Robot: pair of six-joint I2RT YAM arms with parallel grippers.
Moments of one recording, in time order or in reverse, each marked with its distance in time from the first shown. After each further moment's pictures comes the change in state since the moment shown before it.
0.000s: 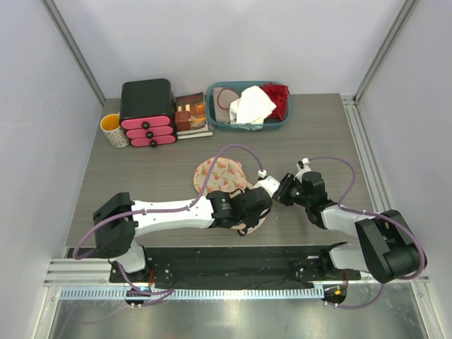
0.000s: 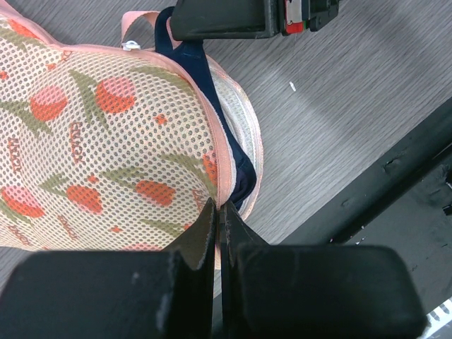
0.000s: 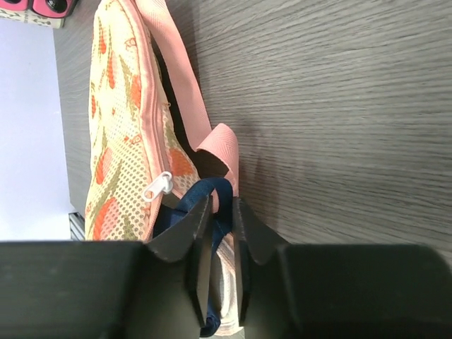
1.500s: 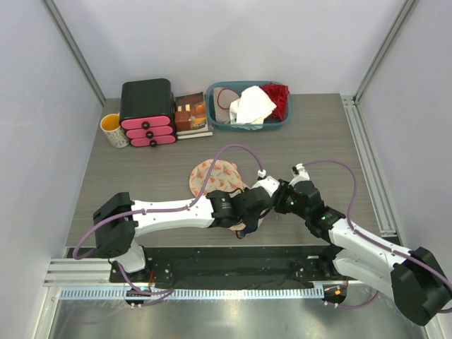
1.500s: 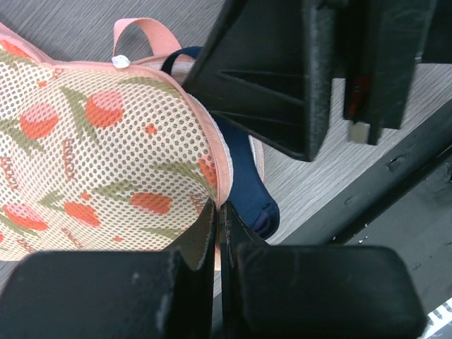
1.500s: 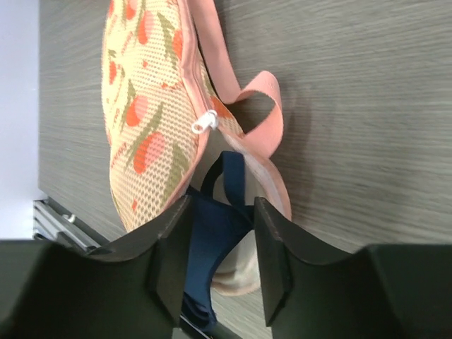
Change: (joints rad) left arm 0.004 0.000 0.005 -0.015 0.000 0.000; right arm 0.280 -0.353 0.017 -0.336 0.295 0.000
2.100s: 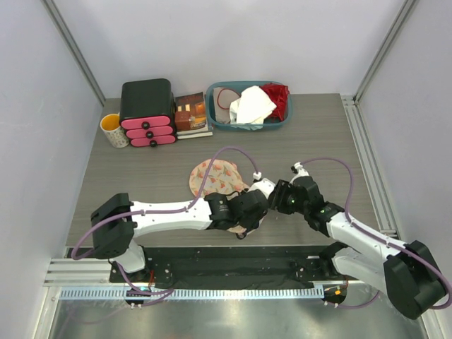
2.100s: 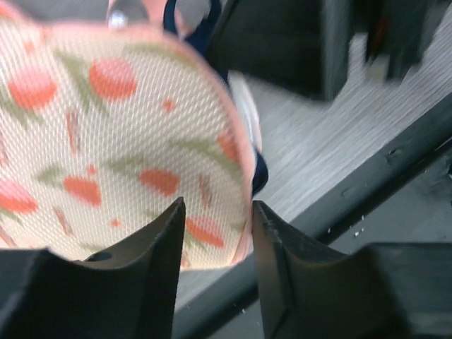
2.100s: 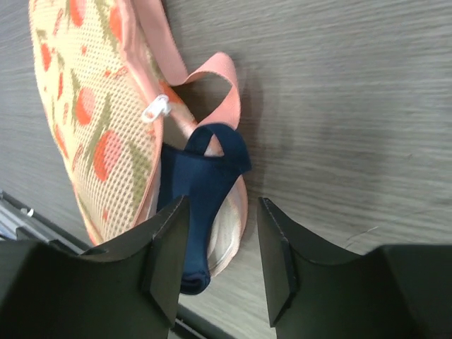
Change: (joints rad) left arm 0.000 -0.008 -0.035 0.011 0.011 -0.043; right arm -0.072 0.052 0.056 -0.167 -0.048 -0.085
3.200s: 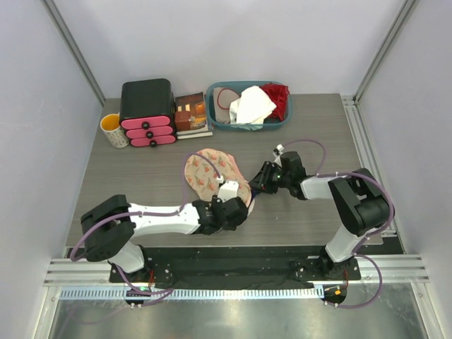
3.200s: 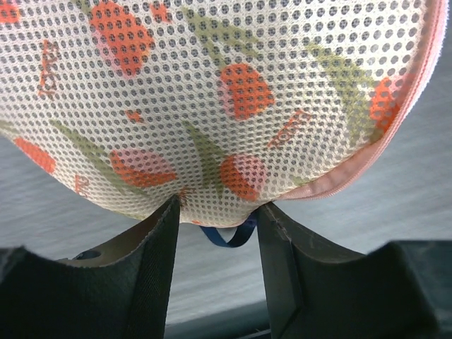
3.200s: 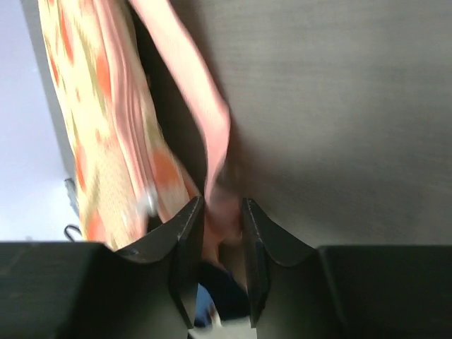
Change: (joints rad) left arm 0.074 -0.086 -0.322 0.108 -0.122 -0.401; right arm -0.138 0.701 0.311 0.342 -0.354 0.024
